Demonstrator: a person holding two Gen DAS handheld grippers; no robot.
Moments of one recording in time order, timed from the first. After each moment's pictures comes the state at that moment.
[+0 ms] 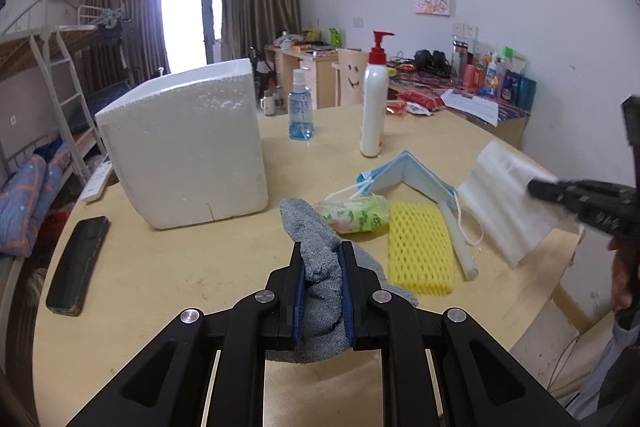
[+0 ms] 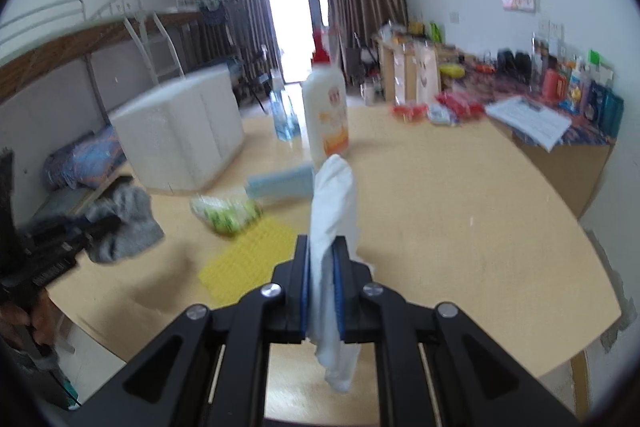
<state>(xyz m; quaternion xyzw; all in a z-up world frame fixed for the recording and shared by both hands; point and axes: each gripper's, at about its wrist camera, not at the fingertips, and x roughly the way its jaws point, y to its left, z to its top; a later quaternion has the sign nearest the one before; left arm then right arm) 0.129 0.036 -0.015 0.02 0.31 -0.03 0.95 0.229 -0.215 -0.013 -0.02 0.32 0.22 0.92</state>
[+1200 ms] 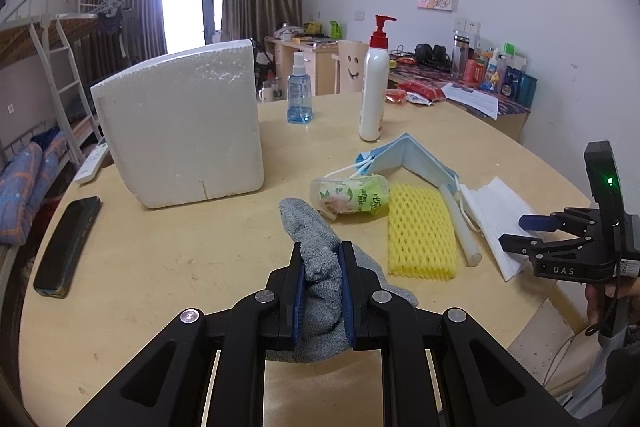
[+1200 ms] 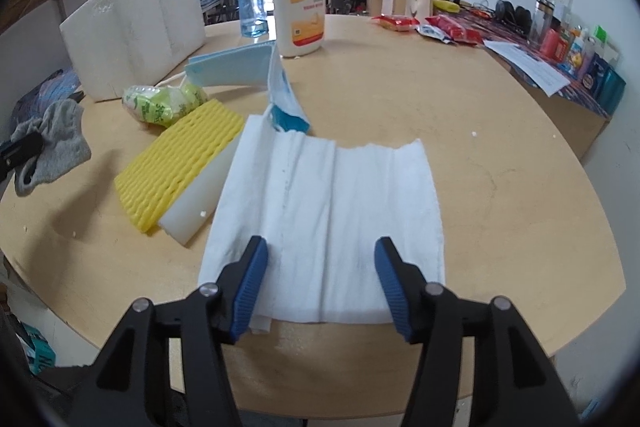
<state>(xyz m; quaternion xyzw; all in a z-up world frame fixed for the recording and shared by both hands) 0.125 0.038 -0.032 0.00 0.32 -0.03 0.95 0.245 -0.216 -0.077 -0.09 0.42 0.19 0.88</state>
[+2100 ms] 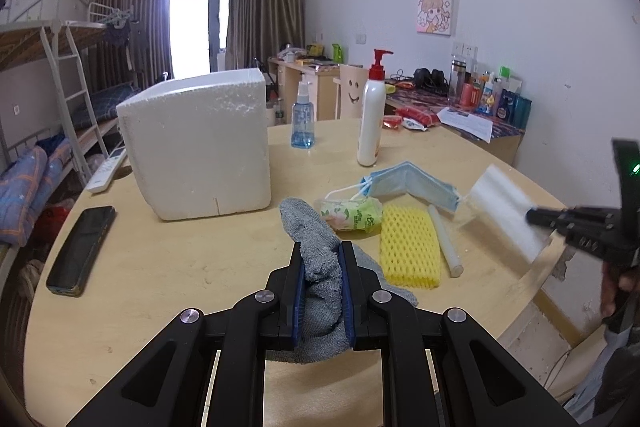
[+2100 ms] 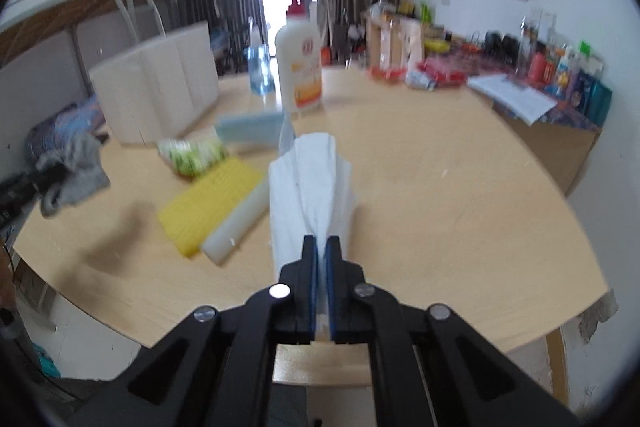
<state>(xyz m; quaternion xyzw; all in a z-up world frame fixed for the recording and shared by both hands) 0.098 0.044 -0.013 -0.01 0.28 -0.03 0.96 0.211 -0.241 -0.027 -0.05 0.34 0.20 0.92</state>
